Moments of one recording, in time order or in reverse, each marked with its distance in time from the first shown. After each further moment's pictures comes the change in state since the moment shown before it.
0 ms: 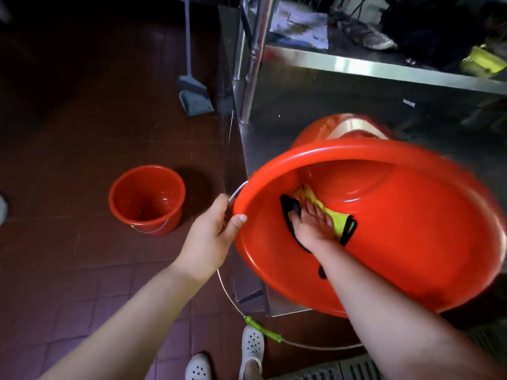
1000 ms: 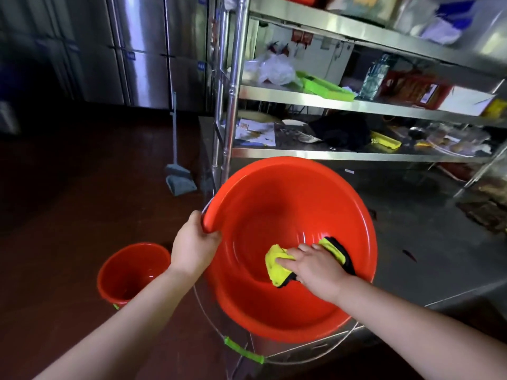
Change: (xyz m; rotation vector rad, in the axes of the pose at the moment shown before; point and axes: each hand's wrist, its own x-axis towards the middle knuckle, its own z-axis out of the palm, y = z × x) left_hand 0.023 0.118 -0.034 0.318 0.244 -0.143; right_hand -0.147 0.032 -0.141 -0.560 0.199 -0.602
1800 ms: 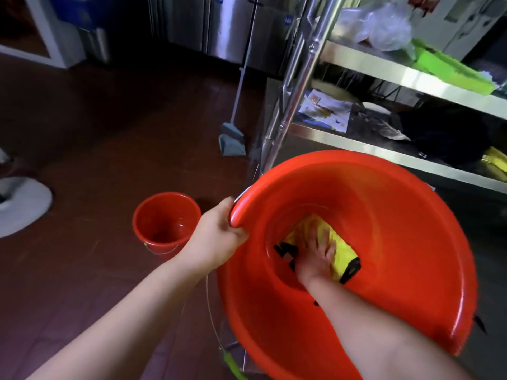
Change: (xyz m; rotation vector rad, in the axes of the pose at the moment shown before) left_hand 0.022 -0.011 0.026 -0.215 -0.066 -0.130; right_hand 0.167 0.016 0.124 0.177 -0.085 0.361
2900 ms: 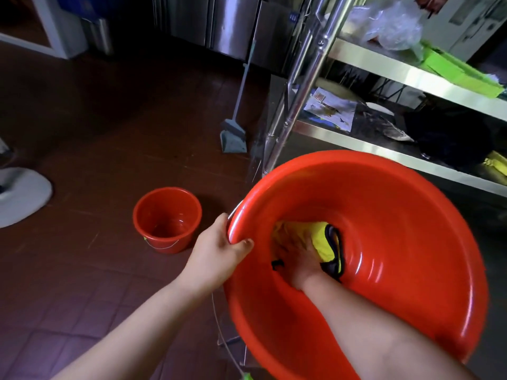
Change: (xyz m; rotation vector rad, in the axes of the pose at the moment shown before) left_hand -0.031 -0.022 0.005 -0.053 0.034 -0.111; right_hand -0.003 -0.019 0.003 -0.201 0.014 -0.474
